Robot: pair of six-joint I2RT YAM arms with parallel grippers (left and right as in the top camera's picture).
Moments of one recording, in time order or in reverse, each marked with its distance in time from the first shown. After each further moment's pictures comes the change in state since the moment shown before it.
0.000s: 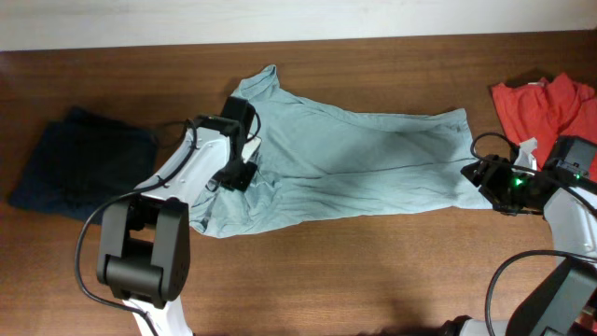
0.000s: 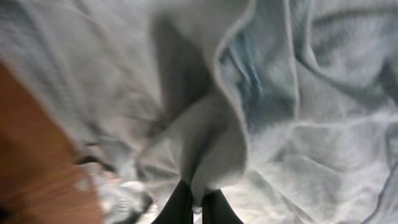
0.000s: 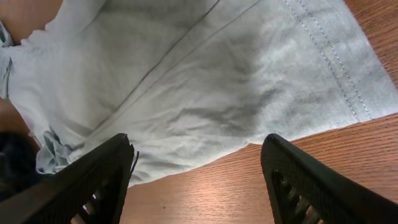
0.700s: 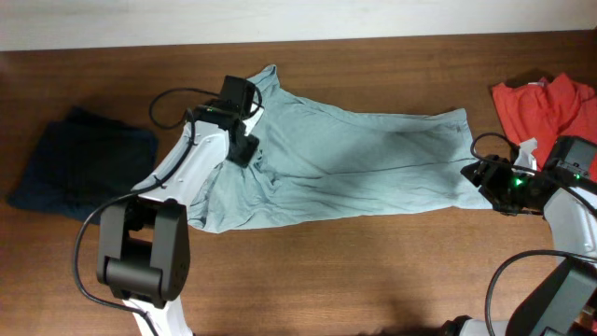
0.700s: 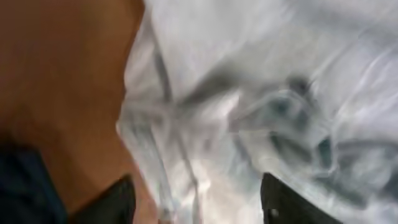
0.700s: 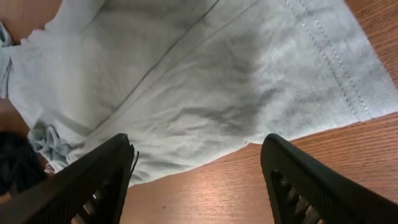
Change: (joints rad) left arm 0.001 0.000 0.057 0.193 -0.086 0.069; right arm 0.000 0.000 0.000 -0.004 0.000 0.000
